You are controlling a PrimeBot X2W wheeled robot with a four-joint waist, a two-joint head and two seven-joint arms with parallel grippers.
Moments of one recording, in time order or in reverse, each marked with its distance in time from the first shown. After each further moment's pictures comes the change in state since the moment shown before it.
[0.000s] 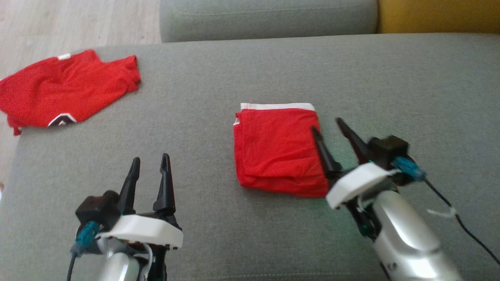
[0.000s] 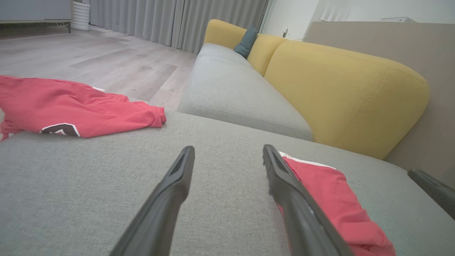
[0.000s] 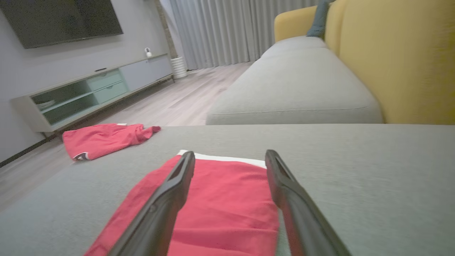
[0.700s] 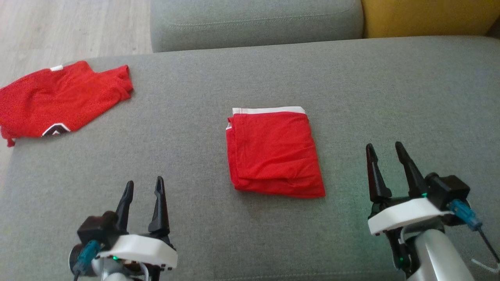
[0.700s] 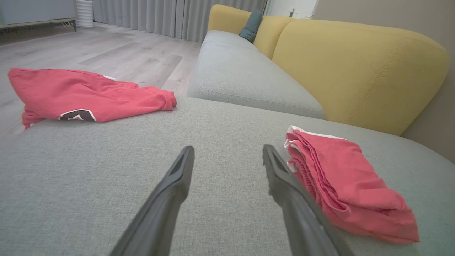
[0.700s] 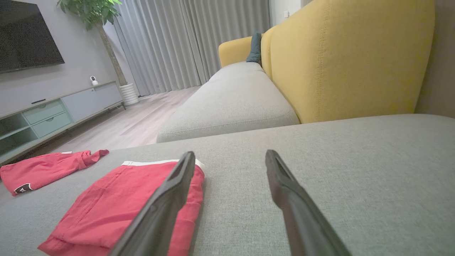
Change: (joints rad) left arm 0.080 -0.008 0.043 0.031 0.084 -0.004 0.000; right arm 0.308 0.018 -0.325 -0.308 -0.132 0.000 0.021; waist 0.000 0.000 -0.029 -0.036
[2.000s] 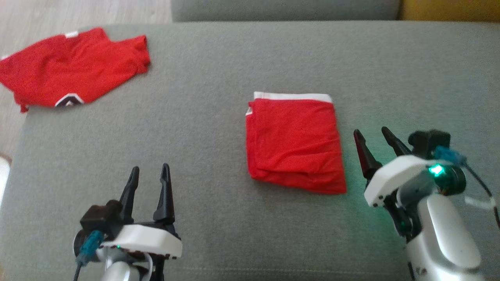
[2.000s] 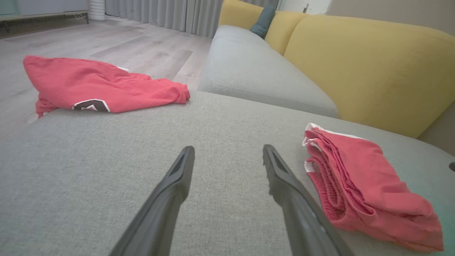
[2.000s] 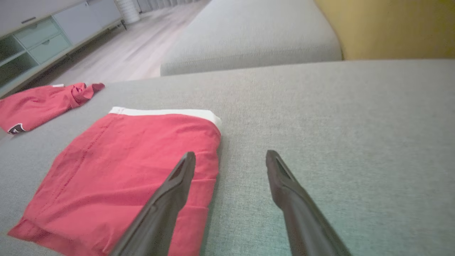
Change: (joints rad) left arm -0.036 -0.036 0.022 -0.003 0.042 -0.049 0.000; right arm -0.133 0.002 -0.027 0.006 -0.035 0.000 0.377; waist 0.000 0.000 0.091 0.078
